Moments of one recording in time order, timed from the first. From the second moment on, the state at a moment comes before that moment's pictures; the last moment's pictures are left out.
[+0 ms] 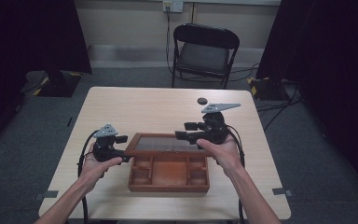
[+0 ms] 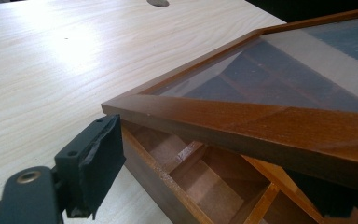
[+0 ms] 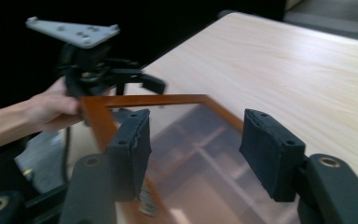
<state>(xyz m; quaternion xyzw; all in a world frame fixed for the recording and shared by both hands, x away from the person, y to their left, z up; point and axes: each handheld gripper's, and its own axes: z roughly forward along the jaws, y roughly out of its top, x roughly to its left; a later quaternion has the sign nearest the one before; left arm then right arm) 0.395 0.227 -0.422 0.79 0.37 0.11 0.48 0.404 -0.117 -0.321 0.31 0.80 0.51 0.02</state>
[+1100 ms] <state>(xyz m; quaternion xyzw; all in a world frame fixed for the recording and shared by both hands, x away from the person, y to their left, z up) 0.389 0.227 -0.431 0.79 0.37 0.10 0.48 0.393 -0.086 -0.343 0.24 0.86 0.45 -0.07</state>
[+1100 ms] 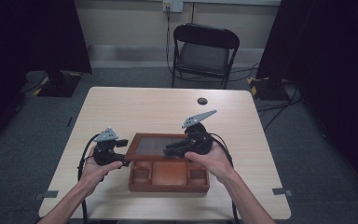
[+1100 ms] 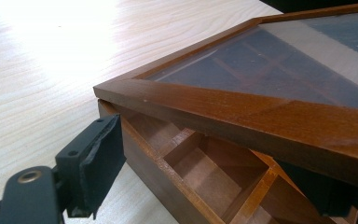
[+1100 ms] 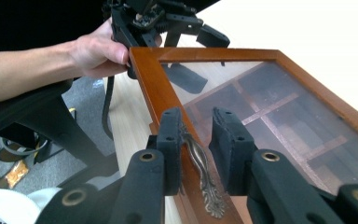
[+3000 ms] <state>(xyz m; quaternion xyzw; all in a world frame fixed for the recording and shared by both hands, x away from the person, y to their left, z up) 0.402 0.283 -0.452 0.79 0.44 0.11 0.41 0.387 -0.125 -0.393 0.29 0.84 0.45 -0.05</state>
